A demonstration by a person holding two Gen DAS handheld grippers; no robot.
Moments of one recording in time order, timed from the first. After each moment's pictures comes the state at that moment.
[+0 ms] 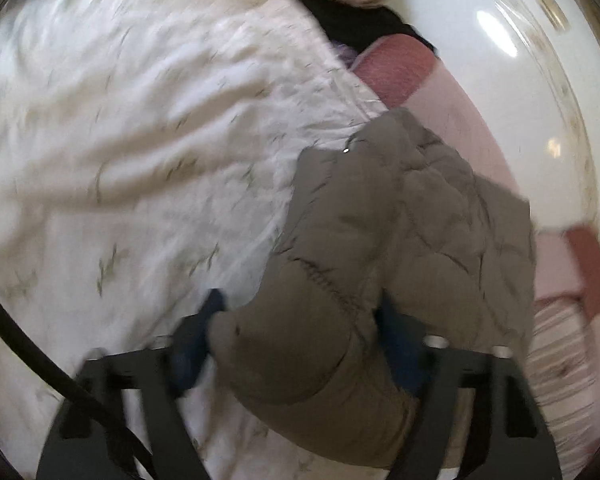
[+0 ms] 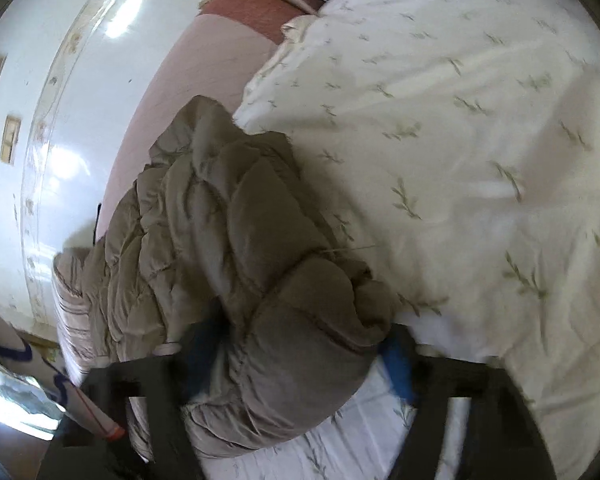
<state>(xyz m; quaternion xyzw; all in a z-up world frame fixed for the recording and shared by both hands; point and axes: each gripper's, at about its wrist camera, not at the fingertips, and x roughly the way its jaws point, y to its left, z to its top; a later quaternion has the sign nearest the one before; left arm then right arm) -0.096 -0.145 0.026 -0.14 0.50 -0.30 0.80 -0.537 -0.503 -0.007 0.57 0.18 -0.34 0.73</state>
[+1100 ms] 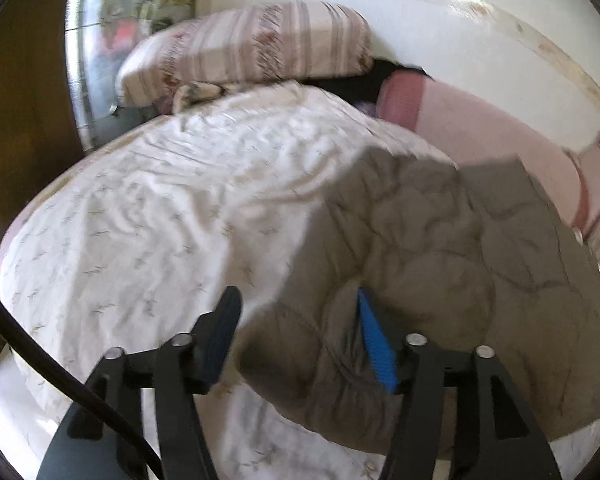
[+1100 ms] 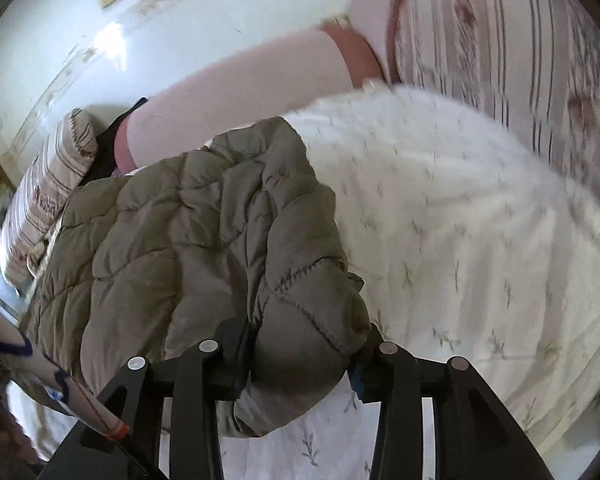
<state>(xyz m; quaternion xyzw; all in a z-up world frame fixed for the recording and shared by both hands) -0.253 0.014 0.088 0.02 0.35 -0.20 0.91 -0.588 -0.349 0.067 0.33 0.29 -0.36 0.82</state>
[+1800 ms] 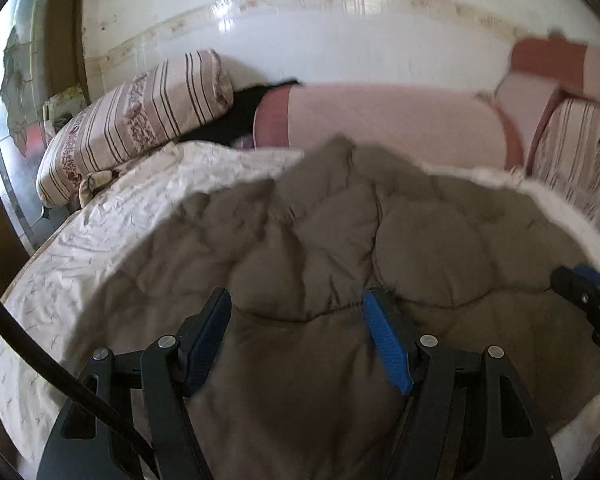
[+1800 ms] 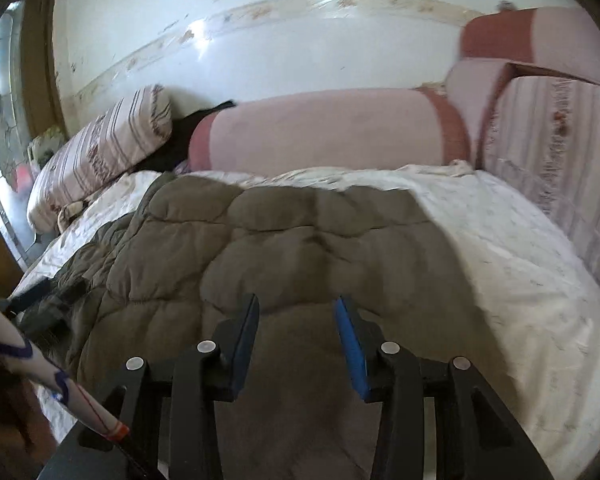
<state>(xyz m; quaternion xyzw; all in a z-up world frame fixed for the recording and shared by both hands) -0.345 -0.137 0.082 0.15 0.27 -0.31 0.90 -0.487 -0.289 0.108 0.18 0.26 -0.30 0.90</state>
